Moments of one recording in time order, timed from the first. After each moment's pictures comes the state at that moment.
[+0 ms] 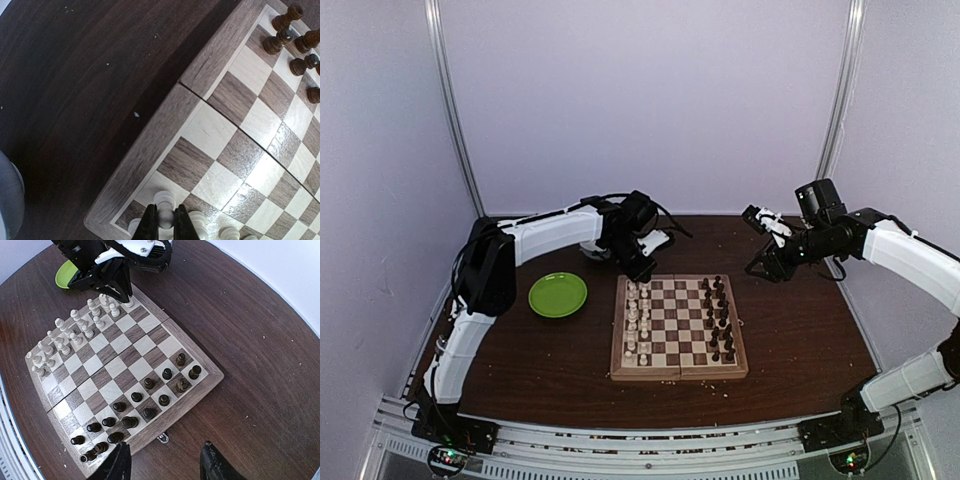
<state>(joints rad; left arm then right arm) -0.77 2.41 2.17 -0.89 0.09 0.17 0.36 1.30 1.09 -0.64 -0.36 -0.37</state>
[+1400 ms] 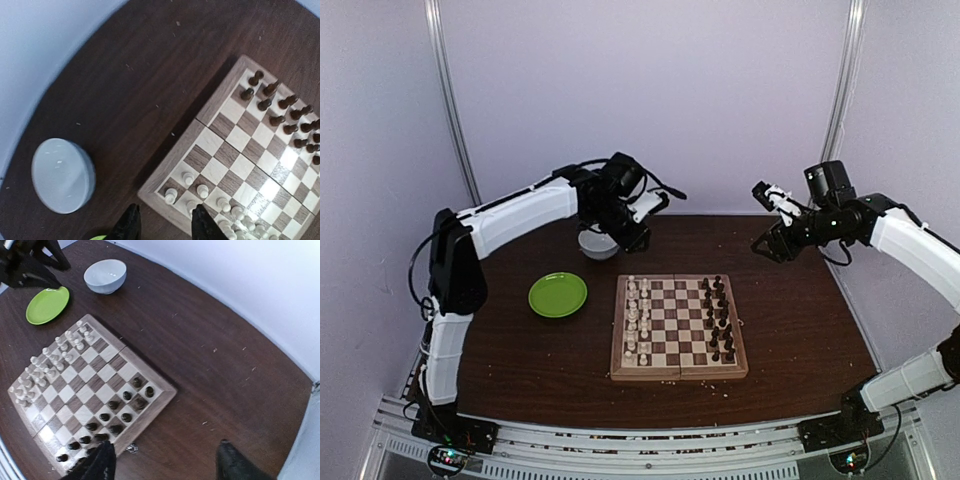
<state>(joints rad) -0.77 2.20 2.15 -0.89 0.00 0.19 0.33 1.29 1.21 -0.66 -0.26 -0.32</state>
